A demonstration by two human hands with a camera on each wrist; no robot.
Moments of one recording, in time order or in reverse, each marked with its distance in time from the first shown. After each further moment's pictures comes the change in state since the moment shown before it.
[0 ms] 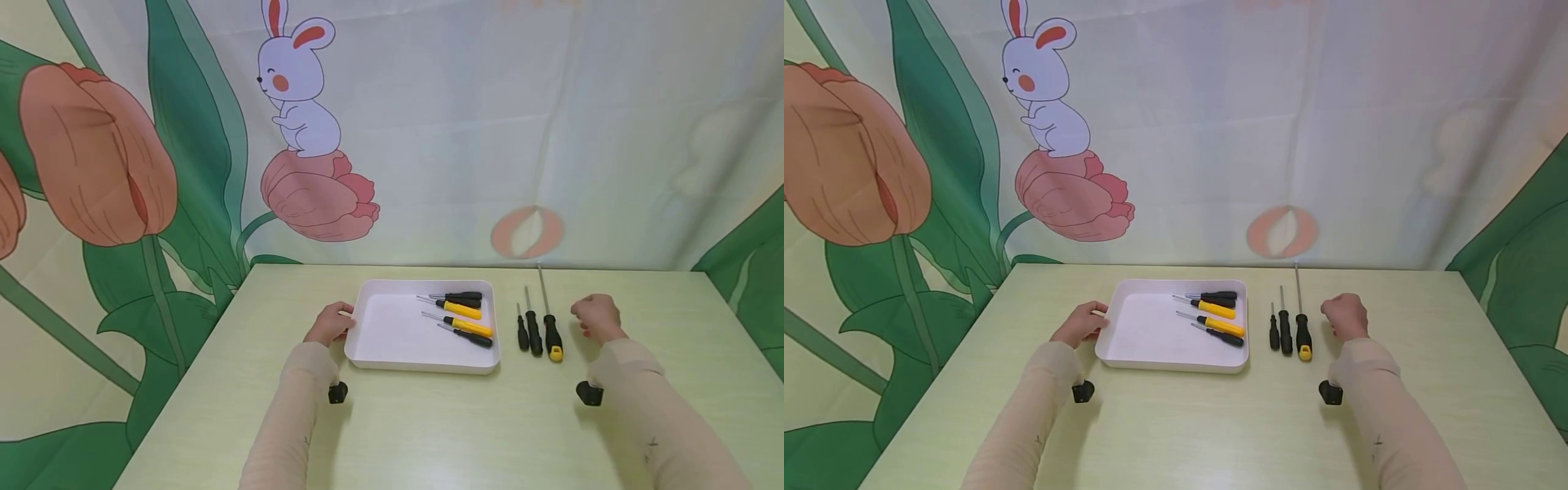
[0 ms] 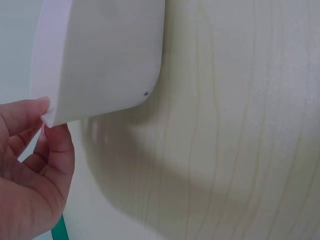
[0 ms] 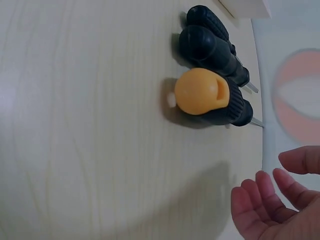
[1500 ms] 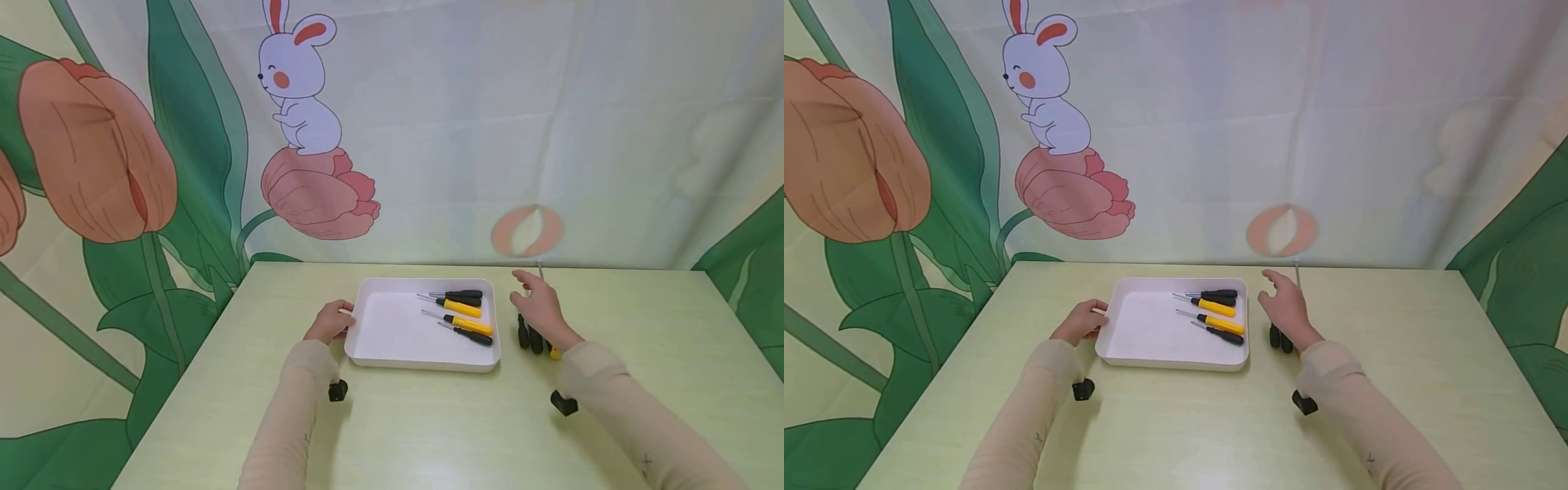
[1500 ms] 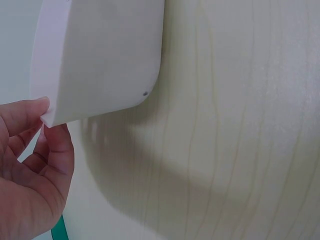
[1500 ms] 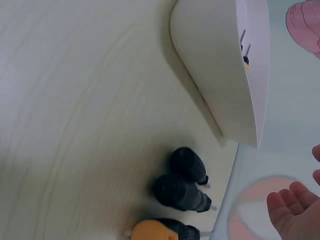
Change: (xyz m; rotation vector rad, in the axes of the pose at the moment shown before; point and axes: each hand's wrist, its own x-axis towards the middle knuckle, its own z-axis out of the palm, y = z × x) left_hand -0.004 0.002 0.000 0.020 0.011 -0.008; right_hand -0.031 -0.049 0.061 -0.078 0.031 -0.626
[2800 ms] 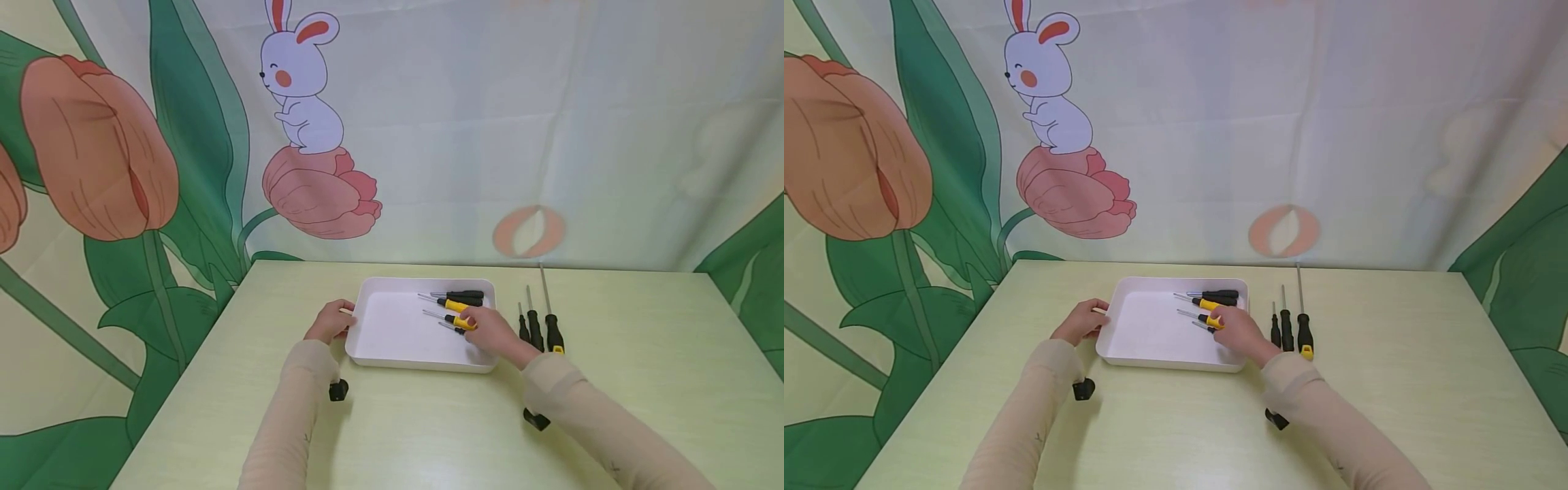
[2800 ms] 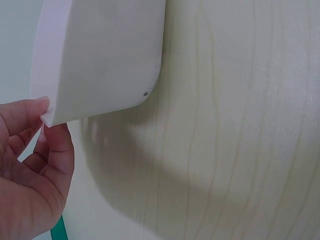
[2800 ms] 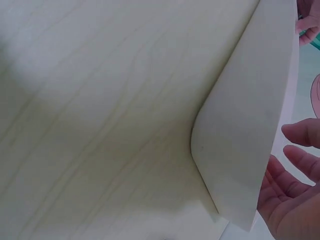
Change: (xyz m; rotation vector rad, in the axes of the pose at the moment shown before) left_hand -0.001 0.000 -0.001 -0.027 -0.018 -0.004; right_hand -0.007 -0.024 0.071 -0.208 -0.356 -0.025
